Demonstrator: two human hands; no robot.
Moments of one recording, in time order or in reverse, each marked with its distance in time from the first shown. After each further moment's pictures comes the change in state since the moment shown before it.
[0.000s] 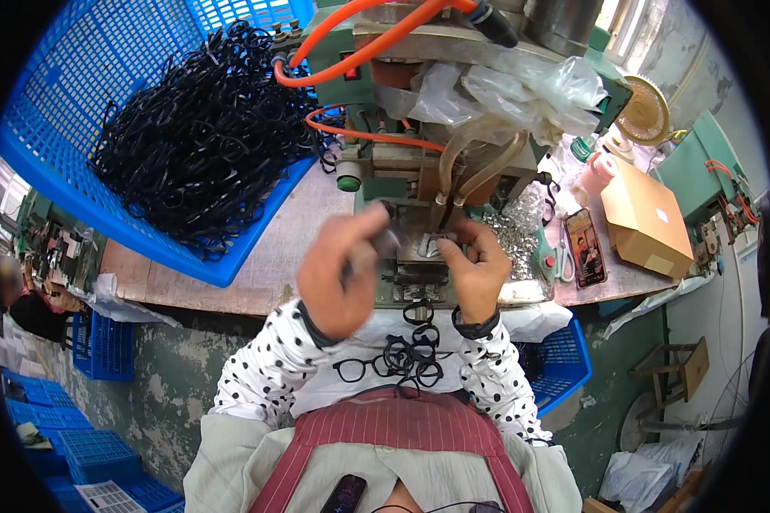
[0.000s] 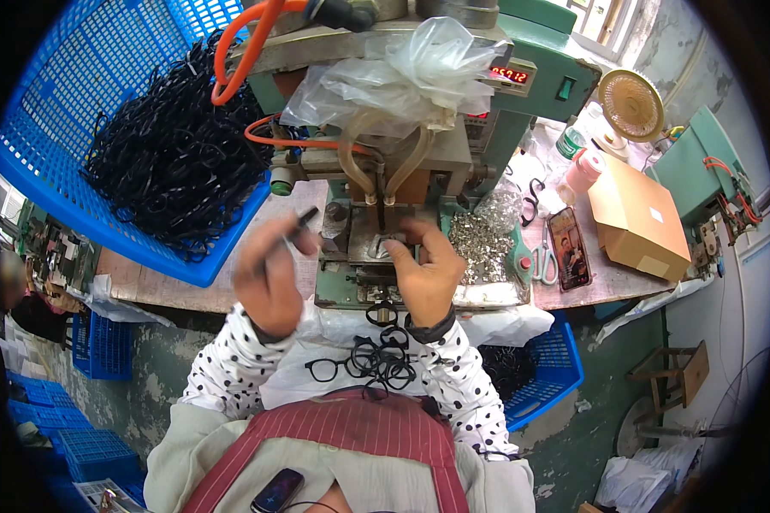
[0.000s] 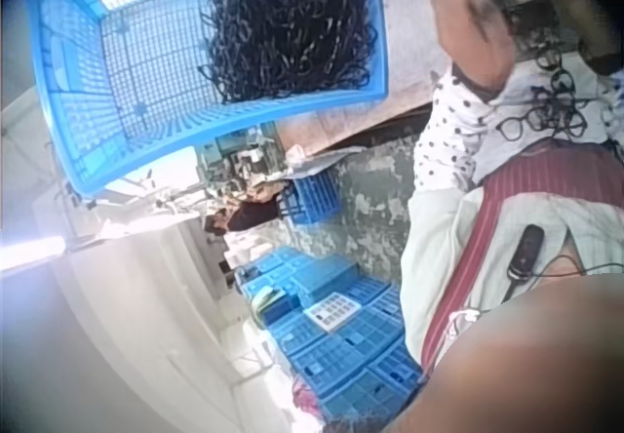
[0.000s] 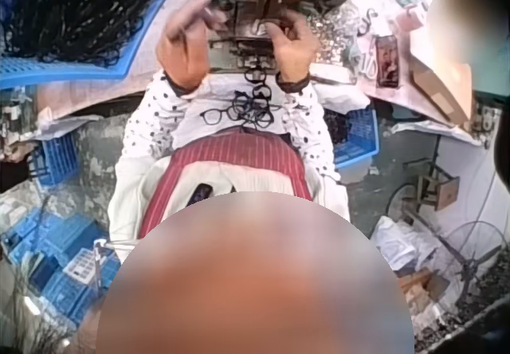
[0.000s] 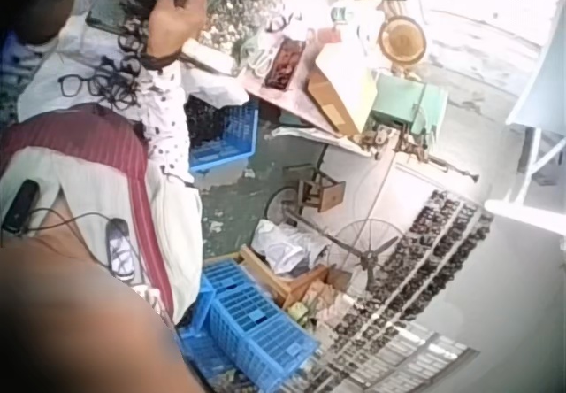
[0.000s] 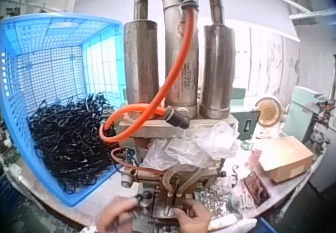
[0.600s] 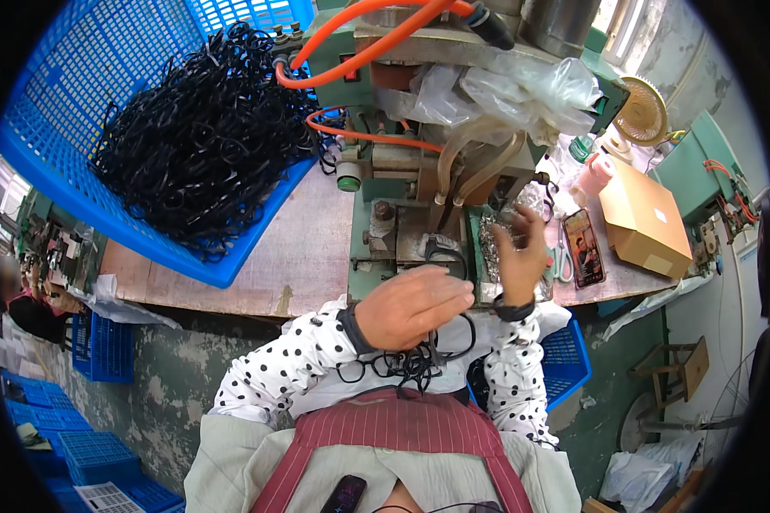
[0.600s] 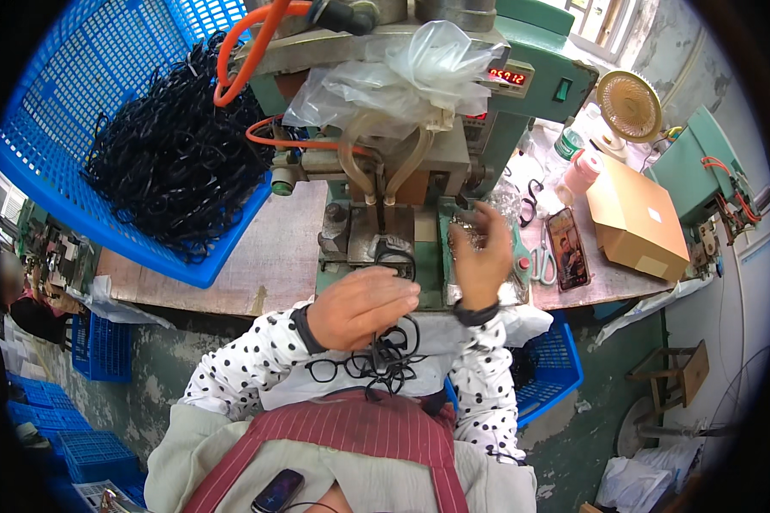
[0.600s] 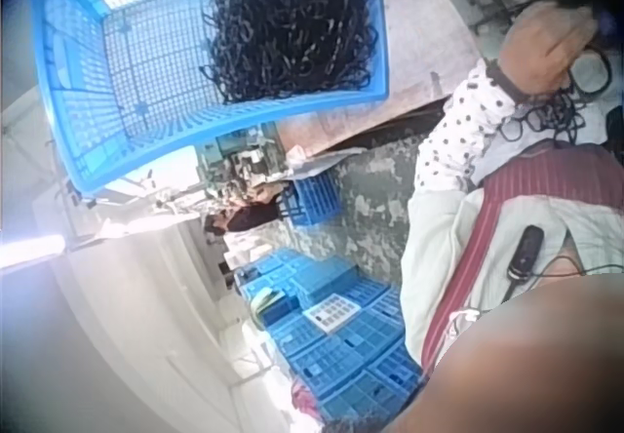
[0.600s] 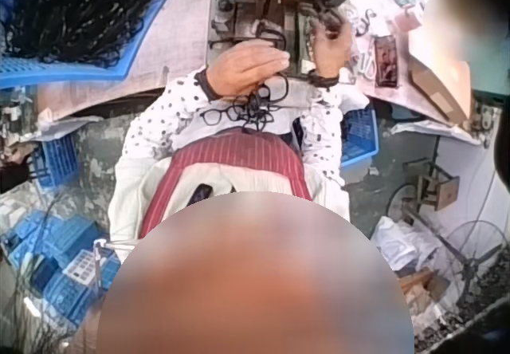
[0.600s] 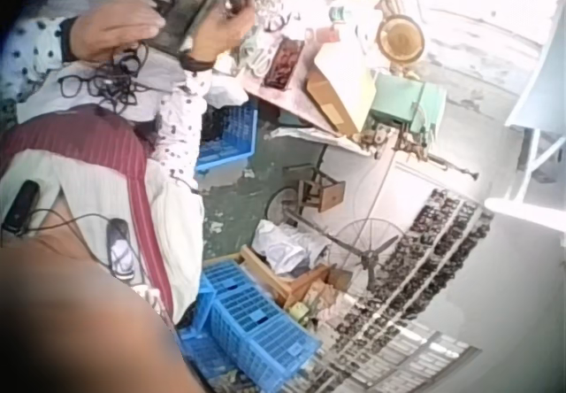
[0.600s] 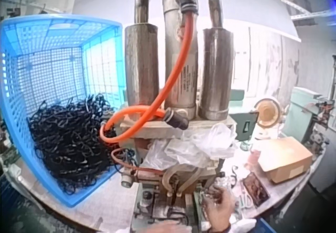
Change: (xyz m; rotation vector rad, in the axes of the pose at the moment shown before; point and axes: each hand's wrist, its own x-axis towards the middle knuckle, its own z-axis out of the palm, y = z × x) left_hand -0.034 -0.030 0.043 -0.007 -0.534 0.501; right_hand 0.036 0.046 -0.058 -0.375 0.134 -0.166
